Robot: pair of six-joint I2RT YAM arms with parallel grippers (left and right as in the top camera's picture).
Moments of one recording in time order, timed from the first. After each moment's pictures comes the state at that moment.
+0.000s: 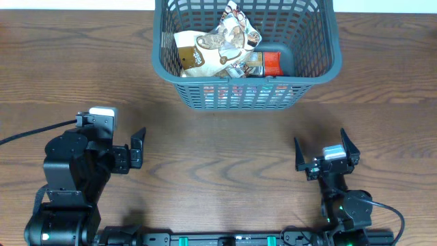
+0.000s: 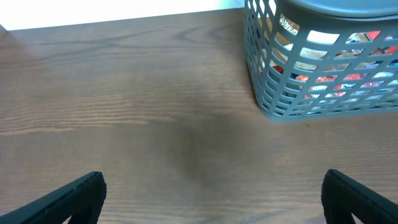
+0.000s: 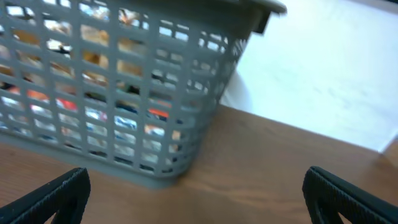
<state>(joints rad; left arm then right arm) -0.05 0.68 0.95 -0.87 0.02 0.07 0.16 0.04 0.03 -0.02 0.04 -0.22</state>
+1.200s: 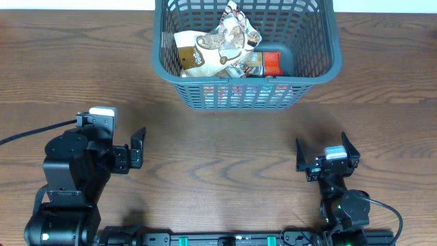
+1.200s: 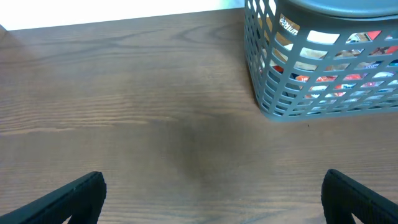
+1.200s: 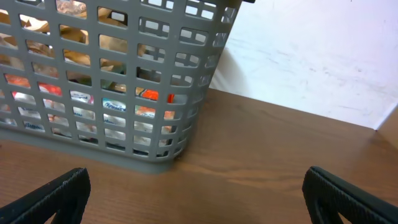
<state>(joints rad) -0.05 0.68 0.95 -0.87 0.02 0.07 0.14 0.01 0.01 -0.07 0.06 -0.19</state>
